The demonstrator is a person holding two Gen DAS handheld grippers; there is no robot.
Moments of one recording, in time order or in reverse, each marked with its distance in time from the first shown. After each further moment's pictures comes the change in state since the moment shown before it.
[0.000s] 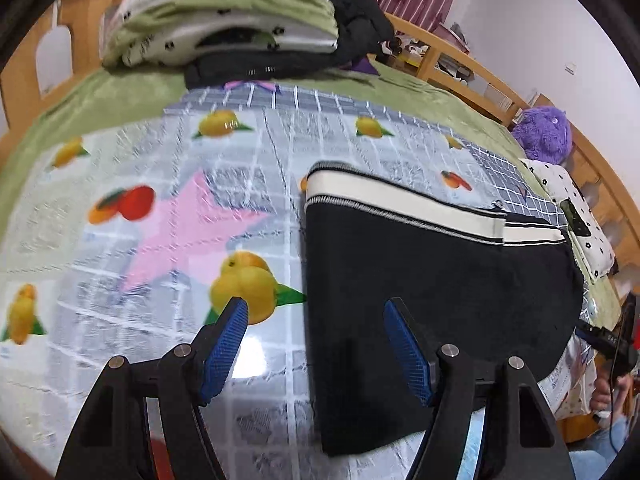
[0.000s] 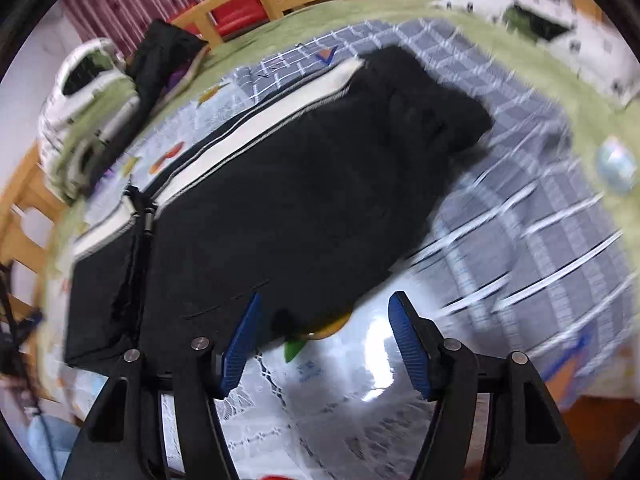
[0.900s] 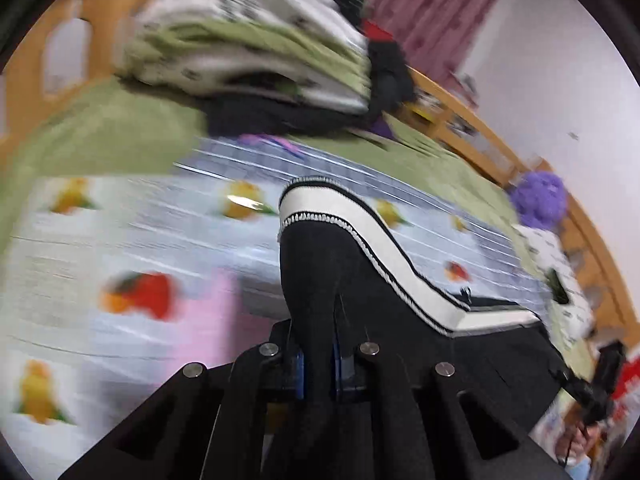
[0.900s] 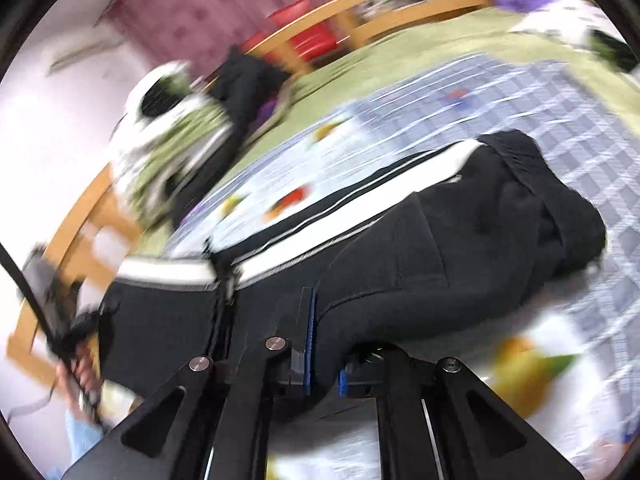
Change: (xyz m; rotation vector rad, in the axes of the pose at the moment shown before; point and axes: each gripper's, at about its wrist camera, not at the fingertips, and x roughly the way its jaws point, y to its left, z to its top) left arm -0.039 0.063 0.085 -0.132 -0.132 -0.011; right arm 0.020 0.131 0.040 -0.101 -0.060 0.288
